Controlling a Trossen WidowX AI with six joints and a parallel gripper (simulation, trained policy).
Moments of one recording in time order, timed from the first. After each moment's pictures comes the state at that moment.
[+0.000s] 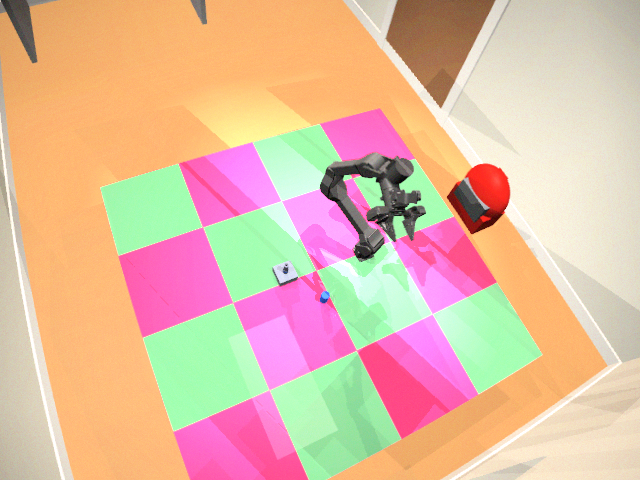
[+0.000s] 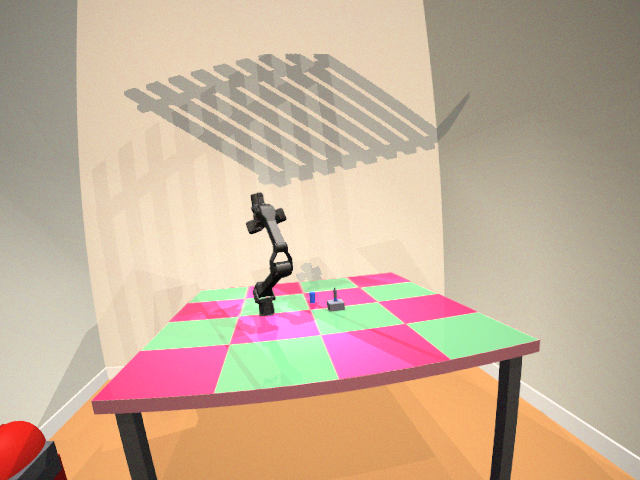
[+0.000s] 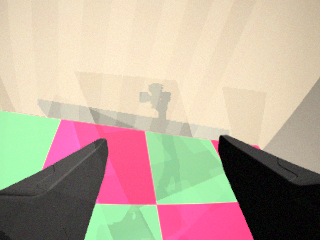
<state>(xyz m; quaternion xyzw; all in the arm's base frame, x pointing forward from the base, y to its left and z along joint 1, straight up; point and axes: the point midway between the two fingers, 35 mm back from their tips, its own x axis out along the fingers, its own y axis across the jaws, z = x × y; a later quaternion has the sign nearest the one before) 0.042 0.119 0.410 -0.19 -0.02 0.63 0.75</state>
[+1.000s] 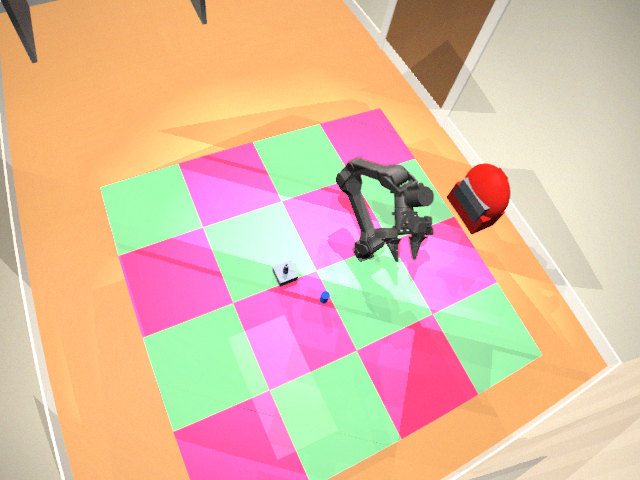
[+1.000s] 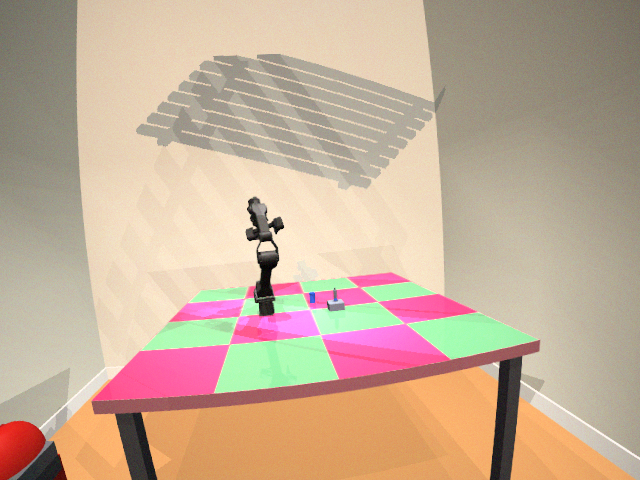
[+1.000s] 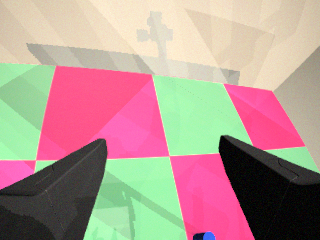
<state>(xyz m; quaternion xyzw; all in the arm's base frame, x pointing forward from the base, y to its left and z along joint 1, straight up) 0.034 0.162 0.360 -0.28 0.11 0.59 0.75</state>
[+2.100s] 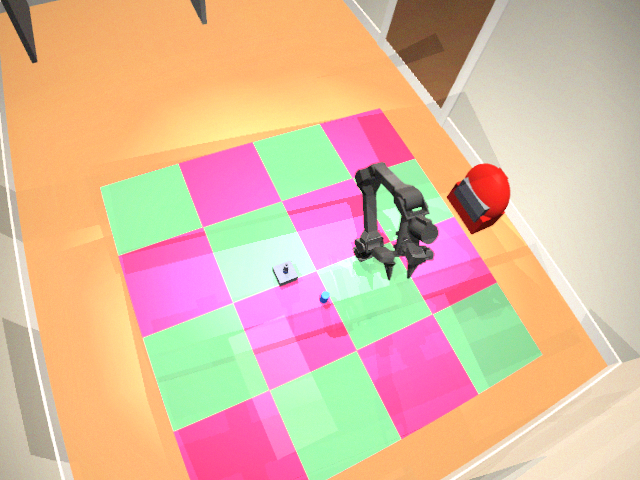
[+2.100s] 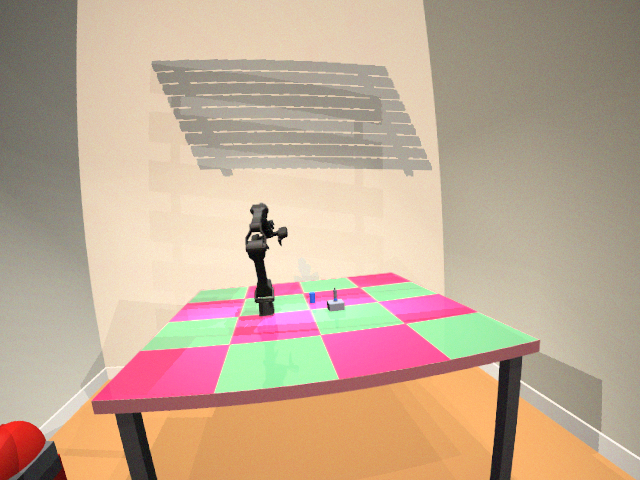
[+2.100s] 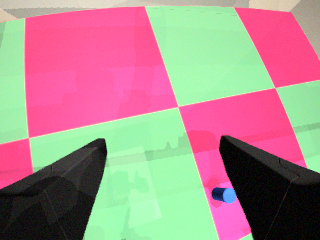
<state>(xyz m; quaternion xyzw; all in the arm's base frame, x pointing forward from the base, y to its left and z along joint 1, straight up) 0.054 0.198 0.309 -0.32 0.27 0.52 0.74</state>
